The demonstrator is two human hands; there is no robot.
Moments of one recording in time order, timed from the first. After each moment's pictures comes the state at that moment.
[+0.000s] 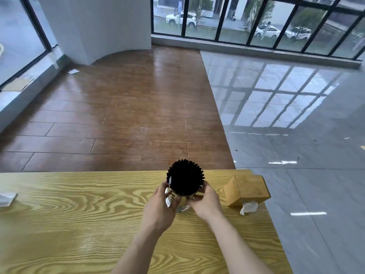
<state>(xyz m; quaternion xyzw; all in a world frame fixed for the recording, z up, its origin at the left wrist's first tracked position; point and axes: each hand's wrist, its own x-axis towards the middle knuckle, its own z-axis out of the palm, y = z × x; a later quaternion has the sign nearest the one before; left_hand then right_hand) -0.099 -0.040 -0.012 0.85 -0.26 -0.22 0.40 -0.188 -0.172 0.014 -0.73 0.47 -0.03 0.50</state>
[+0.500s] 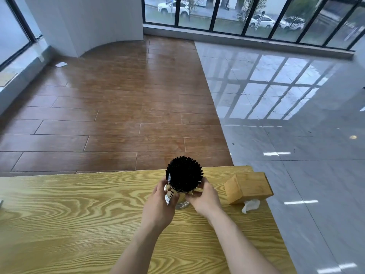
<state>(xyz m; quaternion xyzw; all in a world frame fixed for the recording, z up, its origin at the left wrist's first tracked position) -0.080 -0.053 -0.033 0.86 -0.26 -0.24 0.38 -0.168 -0.182 -0.001 -0.73 0.48 -0.01 0.49</state>
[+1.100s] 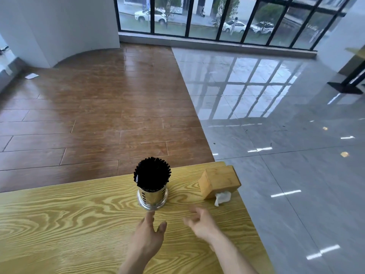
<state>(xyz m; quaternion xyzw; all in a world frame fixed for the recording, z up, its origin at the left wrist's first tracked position) -0.159 -0.049 -0.050 0.87 -0.21 -0.35 0.29 -0.277 -0.193 -0.015 -0.67 0.52 0.12 0.52</state>
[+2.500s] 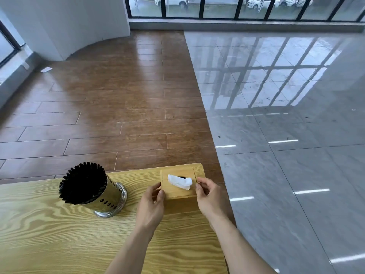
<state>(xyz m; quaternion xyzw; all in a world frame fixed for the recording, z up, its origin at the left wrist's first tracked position) -0.236 -0.258 -0.021 0.81 -0.06 -0.31 0.49 -0.340 -0.394 -0.021 -0.71 0.51 -0.11 0.47</state>
